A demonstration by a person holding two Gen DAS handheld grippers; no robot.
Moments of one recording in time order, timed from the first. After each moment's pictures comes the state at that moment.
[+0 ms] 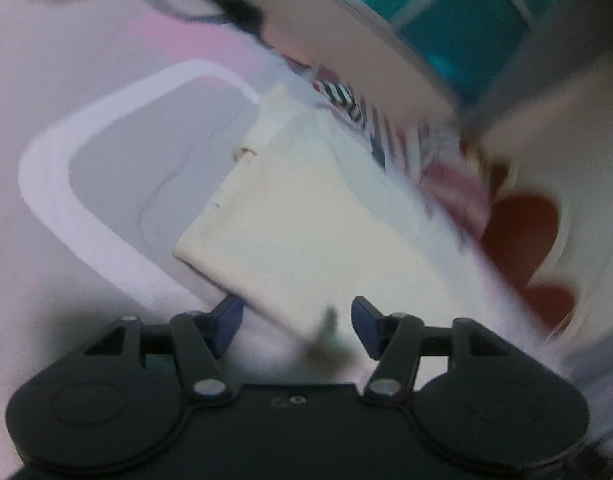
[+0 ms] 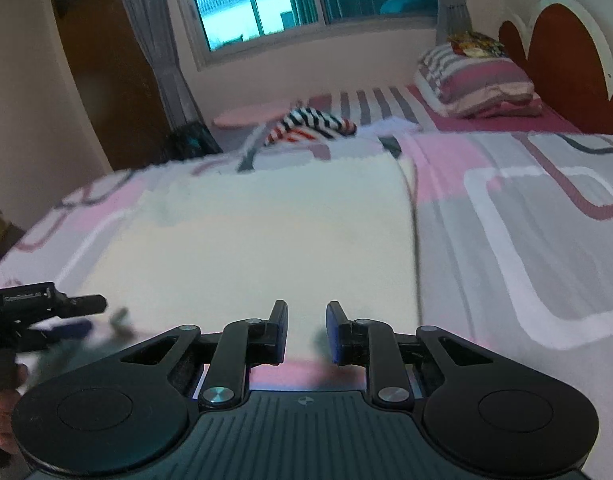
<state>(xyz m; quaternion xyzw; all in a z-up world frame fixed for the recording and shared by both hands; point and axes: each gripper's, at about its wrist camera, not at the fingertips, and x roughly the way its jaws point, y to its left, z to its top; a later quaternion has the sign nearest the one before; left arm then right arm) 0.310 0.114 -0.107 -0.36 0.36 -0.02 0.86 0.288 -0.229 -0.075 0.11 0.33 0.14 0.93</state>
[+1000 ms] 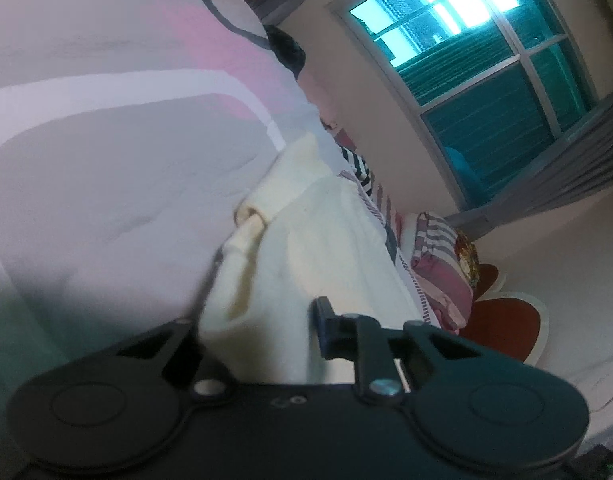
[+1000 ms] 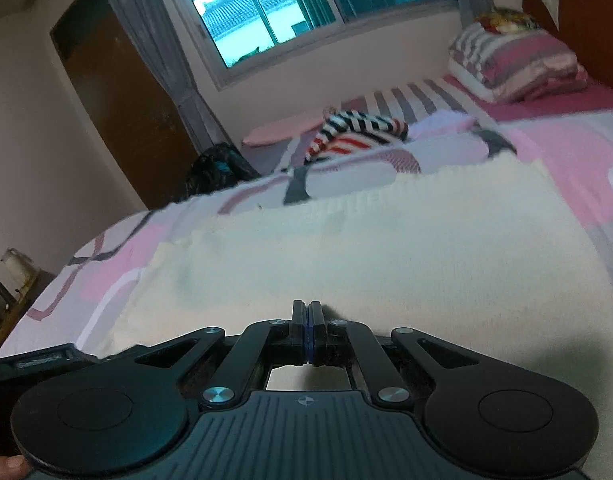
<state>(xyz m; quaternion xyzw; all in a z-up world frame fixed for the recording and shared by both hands) 0.373 0.120 -0.143 -0.45 0.28 0.03 0.85 0.417 -0.159 -0.117 0.18 0.33 0.18 0.91</state>
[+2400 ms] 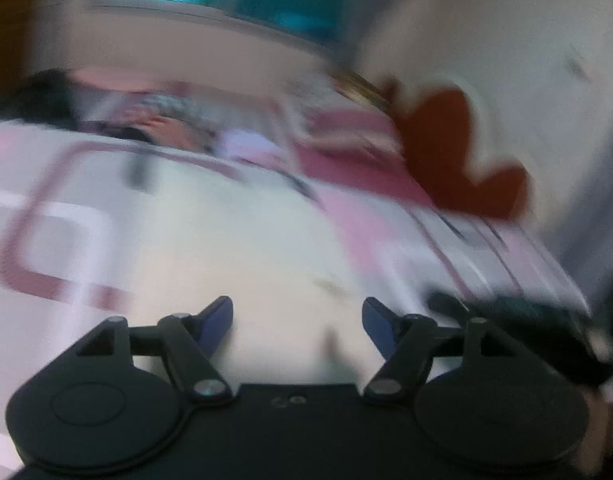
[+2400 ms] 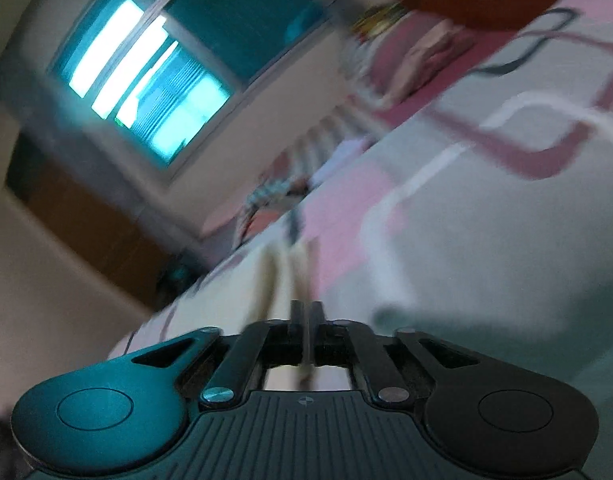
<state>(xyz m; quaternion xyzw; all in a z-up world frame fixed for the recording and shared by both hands) 0.365 -0.077 -0.040 -0.14 0.34 -0.14 0.92 0.361 -0.382 -0.098 0.36 0.29 0.13 0.88</state>
